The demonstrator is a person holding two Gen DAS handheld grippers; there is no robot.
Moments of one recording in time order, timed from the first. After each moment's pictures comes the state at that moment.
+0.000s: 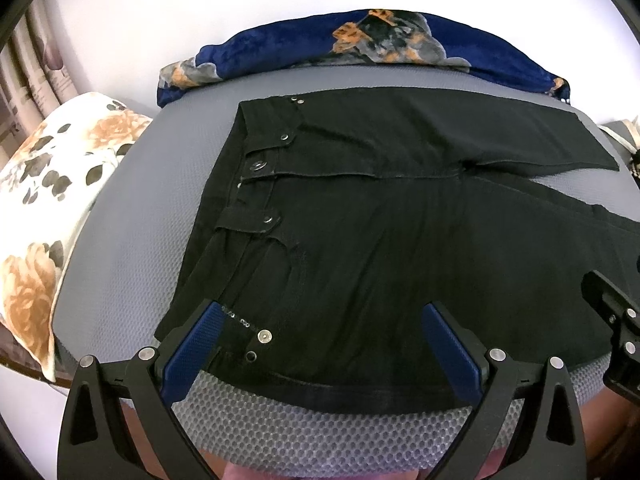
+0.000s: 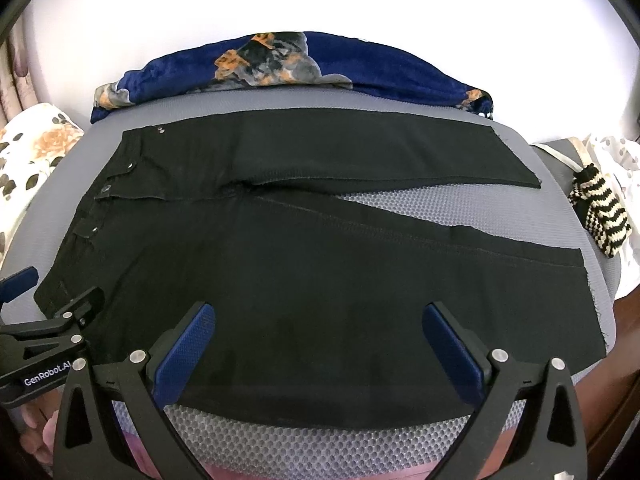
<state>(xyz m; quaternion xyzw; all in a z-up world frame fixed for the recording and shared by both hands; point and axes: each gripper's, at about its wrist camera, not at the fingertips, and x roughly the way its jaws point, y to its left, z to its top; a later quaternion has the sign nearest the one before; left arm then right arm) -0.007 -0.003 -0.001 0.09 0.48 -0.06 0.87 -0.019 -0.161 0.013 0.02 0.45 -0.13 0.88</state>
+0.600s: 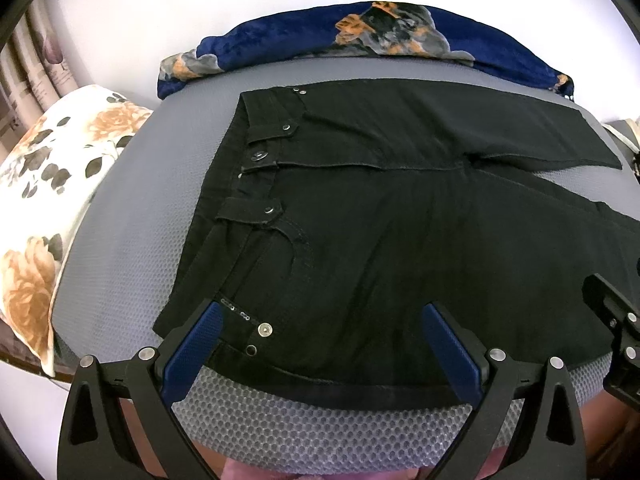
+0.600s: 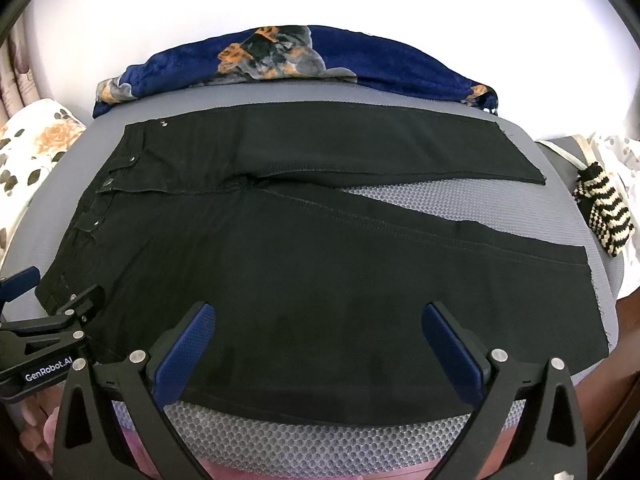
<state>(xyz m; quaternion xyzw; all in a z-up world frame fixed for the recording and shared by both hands) -0.005 0.000 -0.006 0.09 0.49 -0.05 0.87 -0.020 -0.158 0.007 0.02 0.46 -0.13 0.88</state>
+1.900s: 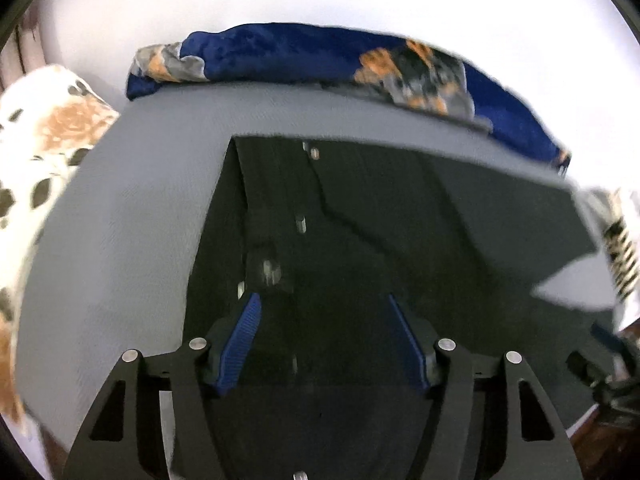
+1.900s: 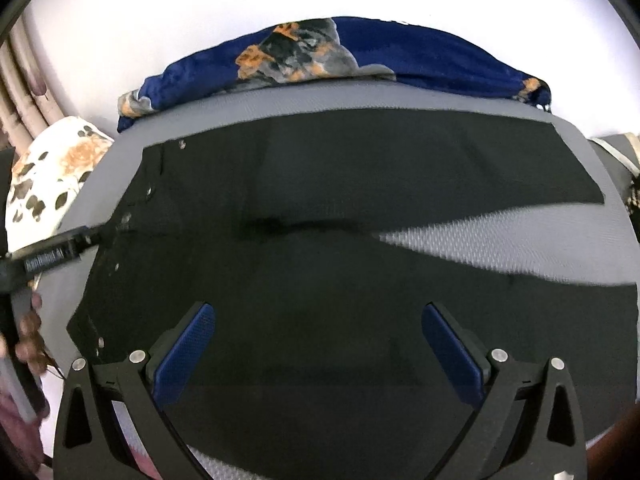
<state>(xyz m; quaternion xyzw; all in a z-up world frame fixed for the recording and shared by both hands) 0.140 0.053 0.017 -0.04 0.50 -0.13 0.86 0.054 -0.194 0.011 0.07 0.47 -0.04 0.88</state>
